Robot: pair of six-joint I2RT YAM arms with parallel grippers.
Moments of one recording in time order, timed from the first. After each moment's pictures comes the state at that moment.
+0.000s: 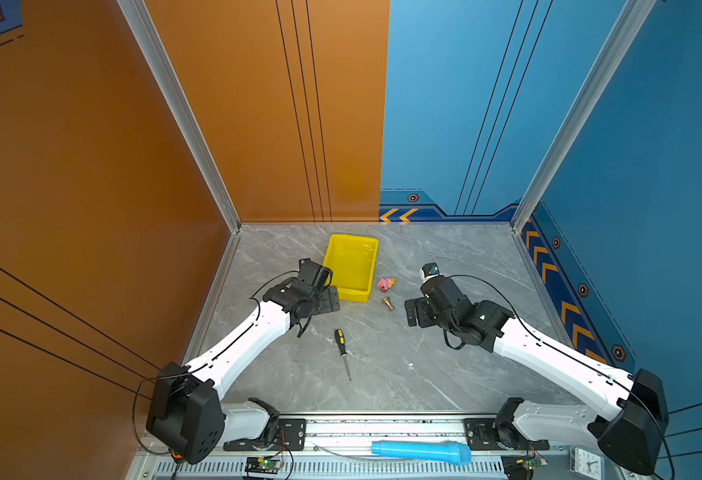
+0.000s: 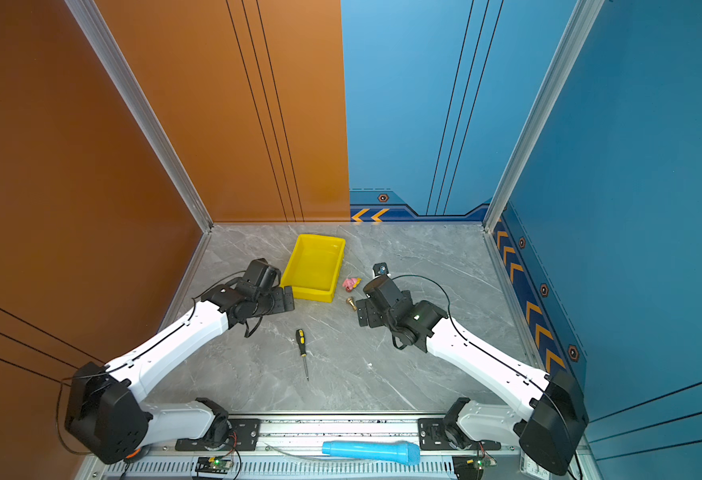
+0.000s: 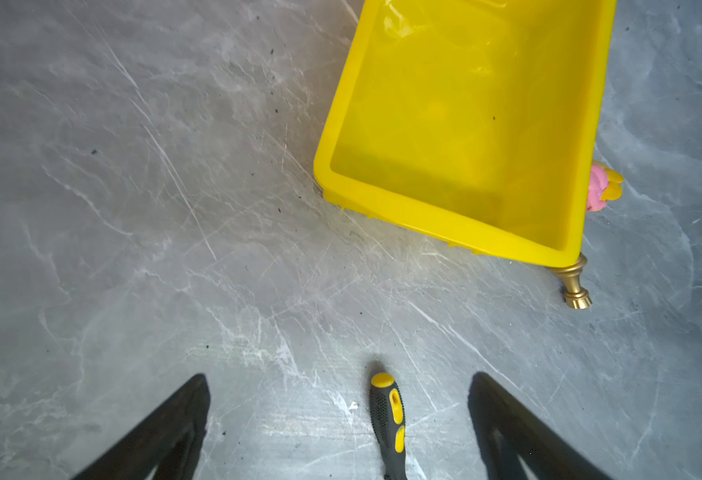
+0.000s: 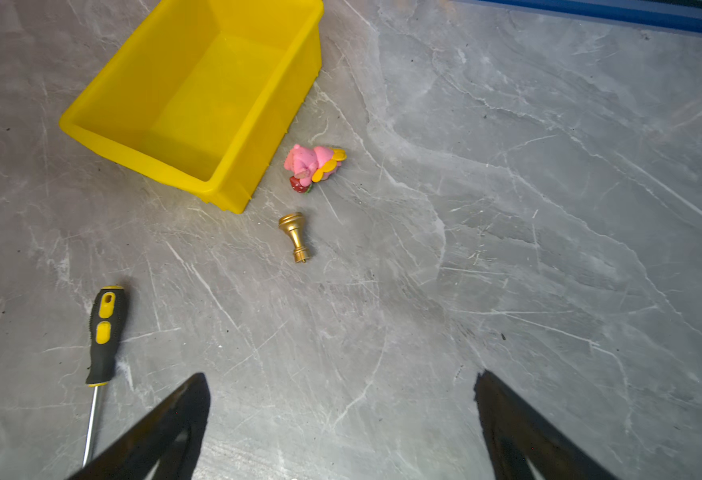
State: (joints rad) left arm -0.47 1.34 1.02 -0.73 -0.20 -0.61; right arm 0.78 1.23 1.01 -0.62 0.32 0.42
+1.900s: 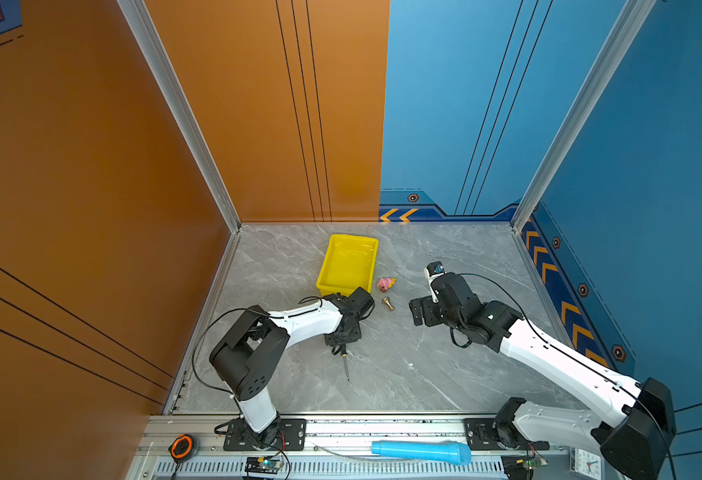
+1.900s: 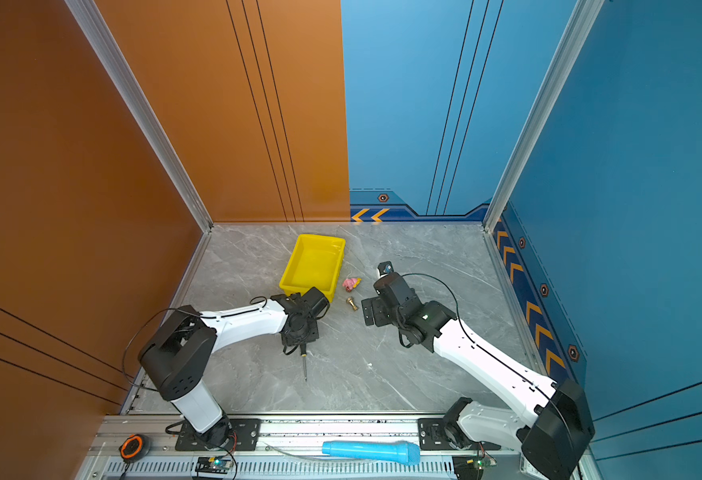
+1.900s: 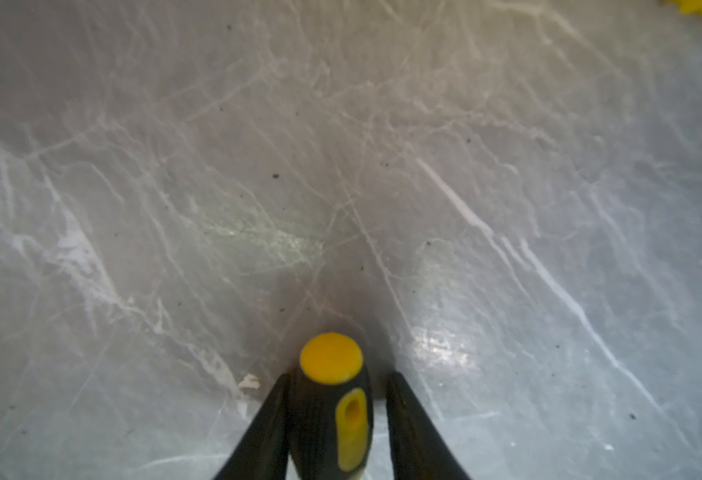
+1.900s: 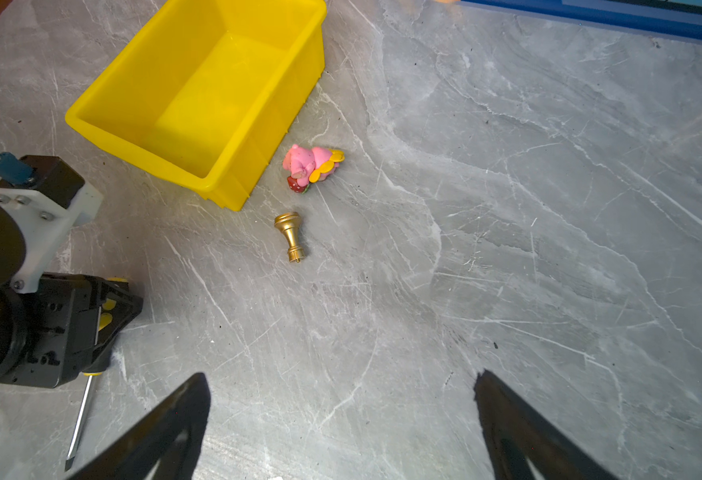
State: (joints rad) left arm -0.72 1.72 1.00 -0.69 -0.19 -0.95; right arm 0.71 1.19 0.97 -0.60 0.25 0.34
